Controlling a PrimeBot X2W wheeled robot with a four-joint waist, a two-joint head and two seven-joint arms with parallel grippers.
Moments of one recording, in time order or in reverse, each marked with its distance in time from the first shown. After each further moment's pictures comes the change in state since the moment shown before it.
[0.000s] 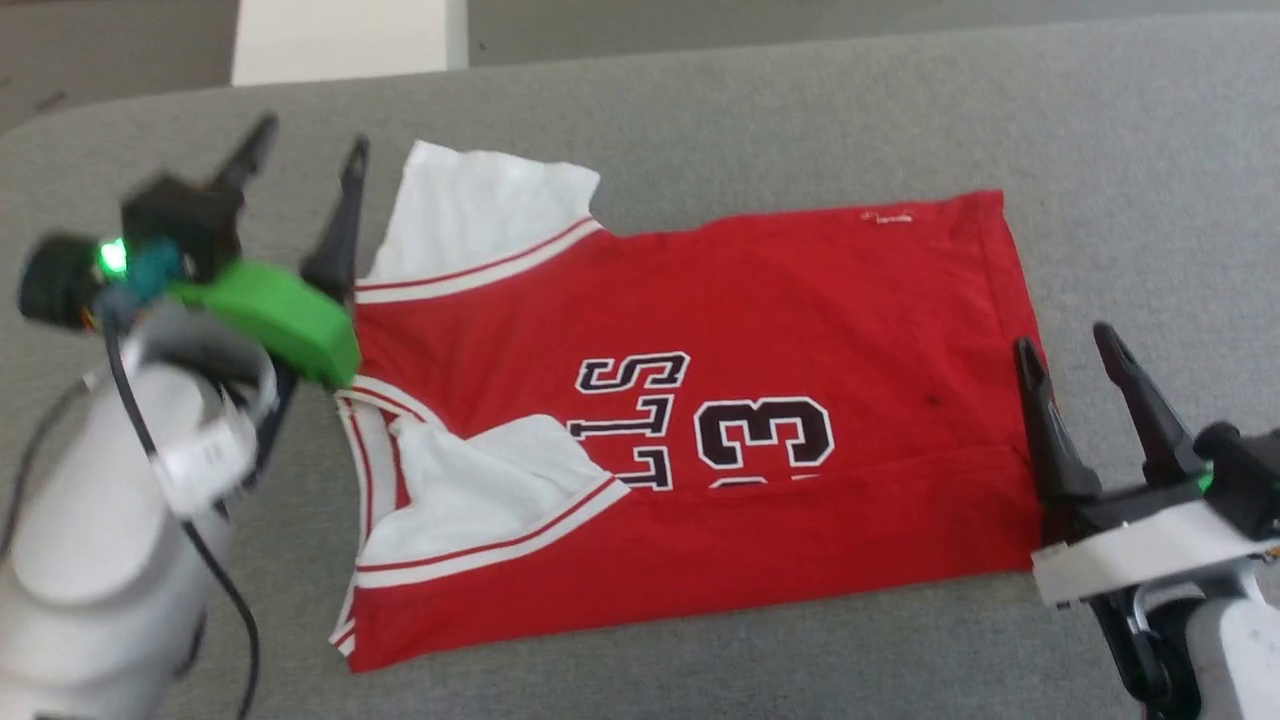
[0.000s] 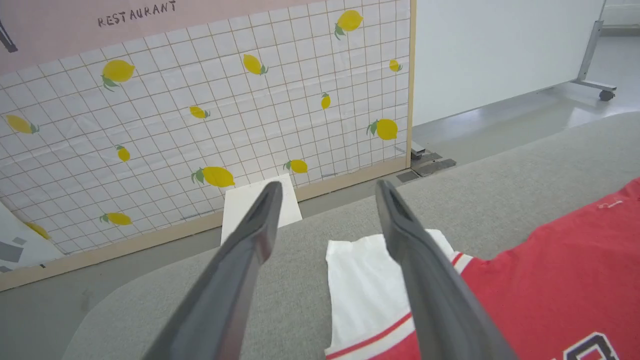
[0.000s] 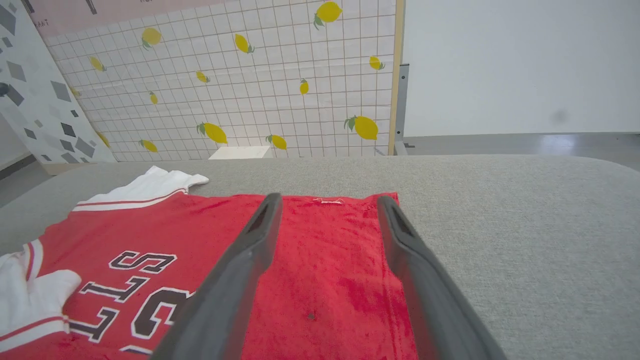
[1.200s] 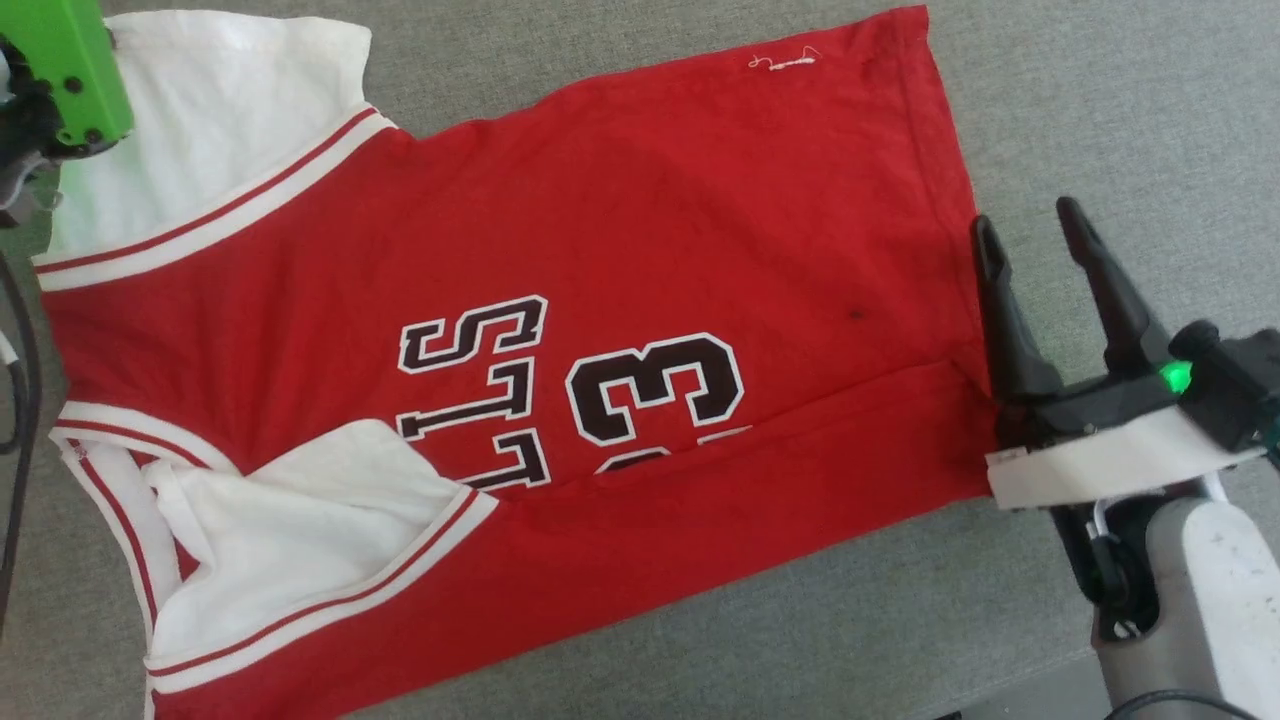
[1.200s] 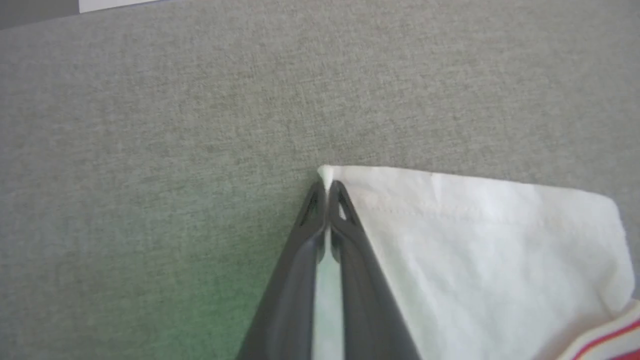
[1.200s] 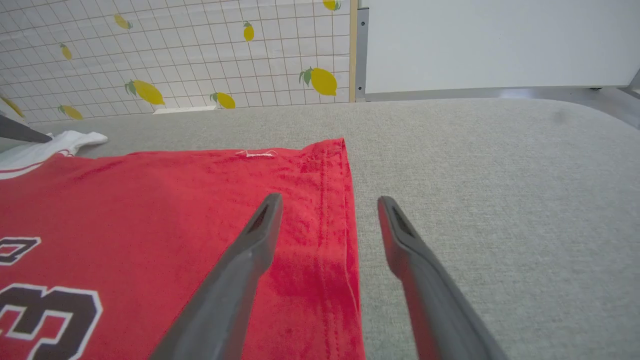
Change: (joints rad) left arm -0.457 0.104 0.060 0.239 -0.226 0.088 0.939; right arm -0.179 0.060 0.055 0.003 -0.020 0.000 -0.027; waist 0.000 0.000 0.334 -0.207
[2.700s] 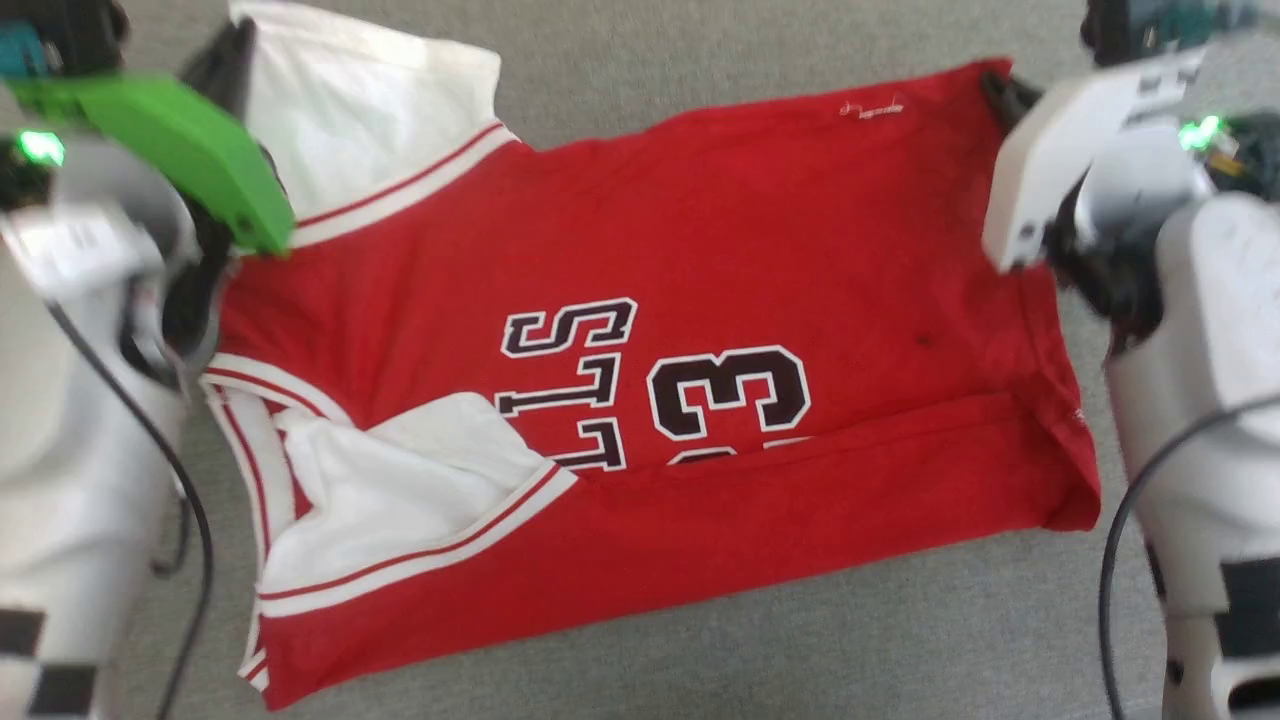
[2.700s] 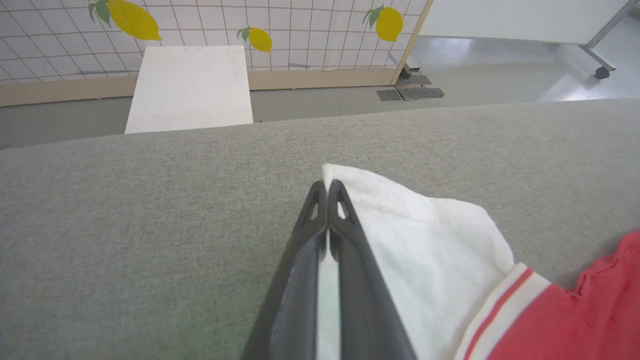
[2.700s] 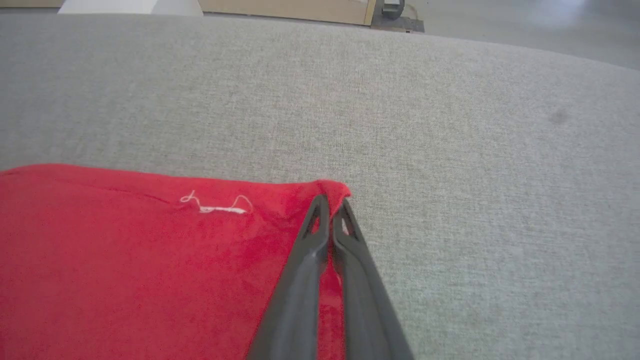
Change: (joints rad) left arm 0.211 -0.129 0.009 -0.043 0.008 -0.135 -0.683; right arm -0.565 0.000 -0.030 0.501 -0.099 0.000 0.624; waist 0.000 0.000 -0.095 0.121
